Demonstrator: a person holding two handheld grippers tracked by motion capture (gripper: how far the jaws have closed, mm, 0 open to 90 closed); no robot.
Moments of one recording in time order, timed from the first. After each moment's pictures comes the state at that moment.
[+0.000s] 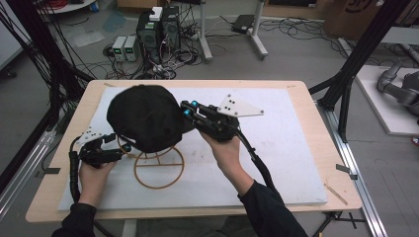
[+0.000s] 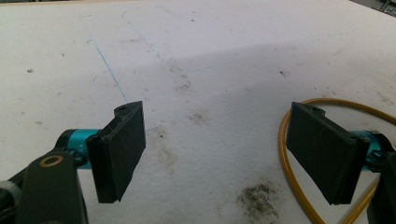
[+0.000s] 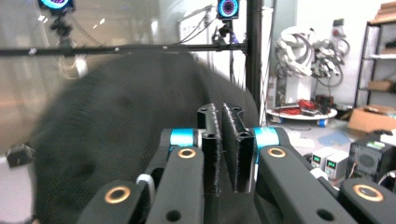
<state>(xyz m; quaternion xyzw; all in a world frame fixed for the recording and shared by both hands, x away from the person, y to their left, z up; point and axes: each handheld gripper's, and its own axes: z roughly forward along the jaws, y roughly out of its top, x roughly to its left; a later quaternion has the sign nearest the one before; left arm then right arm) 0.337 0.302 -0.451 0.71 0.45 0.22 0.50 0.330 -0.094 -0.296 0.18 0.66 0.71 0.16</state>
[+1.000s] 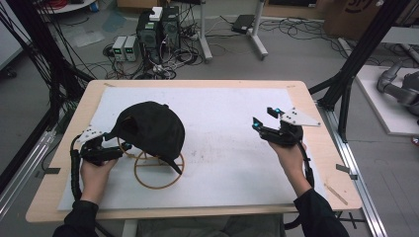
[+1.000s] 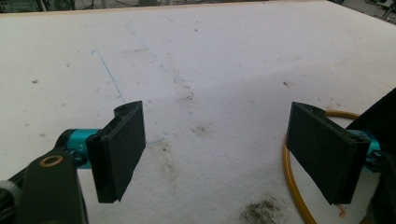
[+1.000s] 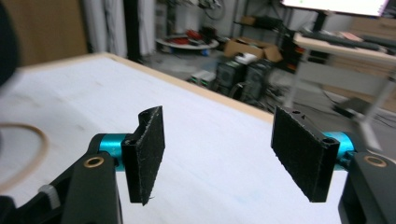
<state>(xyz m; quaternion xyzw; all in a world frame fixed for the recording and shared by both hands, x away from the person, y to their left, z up) 0.342 0.300 -0.449 0.70 0.45 0.23 0.51 0.358 -0.270 -0.364 0.34 0.71 0.53 0.32</state>
